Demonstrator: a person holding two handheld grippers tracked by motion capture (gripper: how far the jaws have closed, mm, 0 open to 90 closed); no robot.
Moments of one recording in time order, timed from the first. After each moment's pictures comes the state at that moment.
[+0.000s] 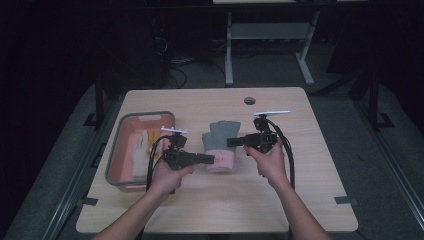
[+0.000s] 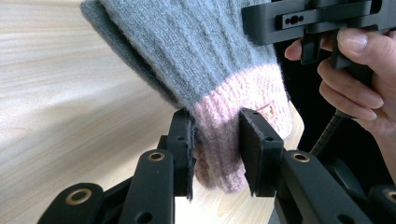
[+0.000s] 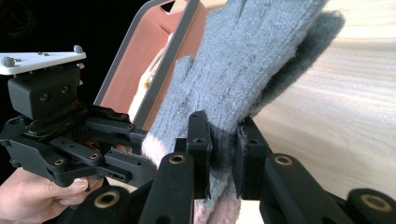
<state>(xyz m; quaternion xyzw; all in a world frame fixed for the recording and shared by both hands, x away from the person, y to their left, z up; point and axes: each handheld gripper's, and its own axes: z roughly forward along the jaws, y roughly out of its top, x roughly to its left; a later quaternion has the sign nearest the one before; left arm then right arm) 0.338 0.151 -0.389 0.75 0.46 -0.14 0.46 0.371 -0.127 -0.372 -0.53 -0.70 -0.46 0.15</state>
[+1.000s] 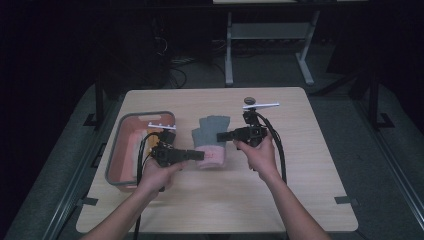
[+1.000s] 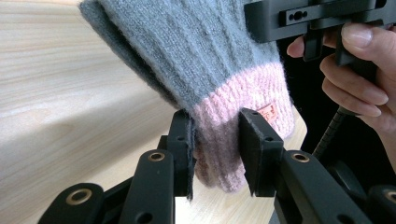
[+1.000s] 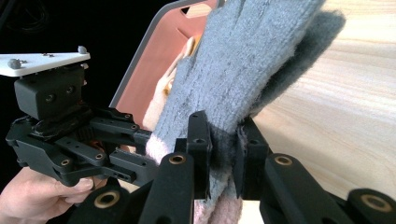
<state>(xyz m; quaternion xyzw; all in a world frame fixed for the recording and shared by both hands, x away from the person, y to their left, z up) 0.338 0.177 -0.374 0.74 0.46 -0.12 0.47 0.381 -0.101 -0.357 -0.51 -0.71 -0.46 0.16</state>
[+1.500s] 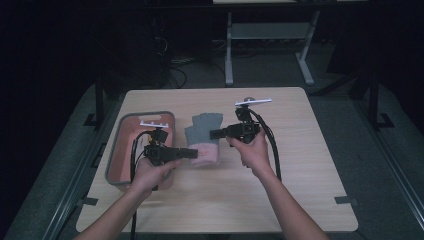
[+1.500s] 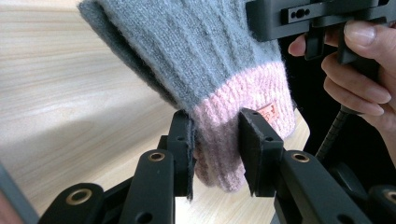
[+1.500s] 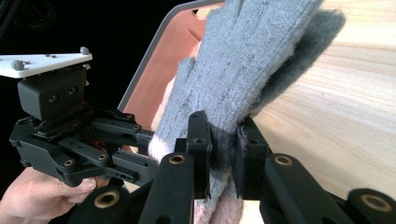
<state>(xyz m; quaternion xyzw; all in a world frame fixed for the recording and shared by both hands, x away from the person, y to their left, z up) 0.337 0.193 -0.368 0.74 0.47 -0.11 0.47 0.388 -0.082 -0.349 -0.50 -0.72 -0.46 0.16</state>
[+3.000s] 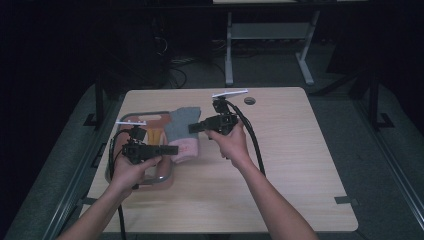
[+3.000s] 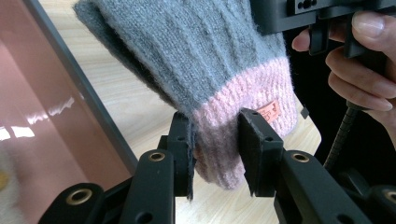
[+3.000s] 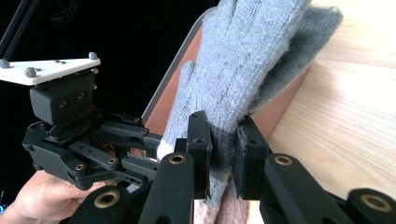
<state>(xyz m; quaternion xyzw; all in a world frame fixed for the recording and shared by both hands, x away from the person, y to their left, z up) 0.334 0.241 -0.355 0.72 0.49 -0.08 0.48 0.406 -0.028 -0.335 -0.47 -0.73 -0.47 0.18</state>
